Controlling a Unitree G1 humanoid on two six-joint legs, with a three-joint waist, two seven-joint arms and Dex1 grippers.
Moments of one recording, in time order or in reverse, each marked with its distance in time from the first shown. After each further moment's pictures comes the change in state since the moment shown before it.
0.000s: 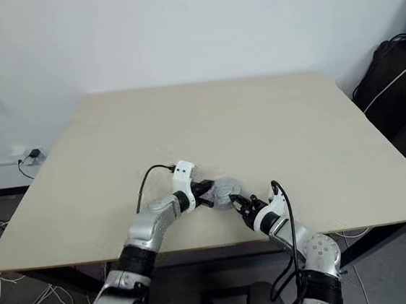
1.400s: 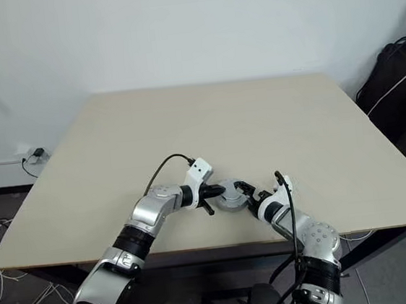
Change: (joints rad) left arm -0.219 0.144 -0.230 0.213 0.088 0.039 -0.349; right arm -0.110 0.008 -0.080 0.024 -0.154 -0.001 -0.036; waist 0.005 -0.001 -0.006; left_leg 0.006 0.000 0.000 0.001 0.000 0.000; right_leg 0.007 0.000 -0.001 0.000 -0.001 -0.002
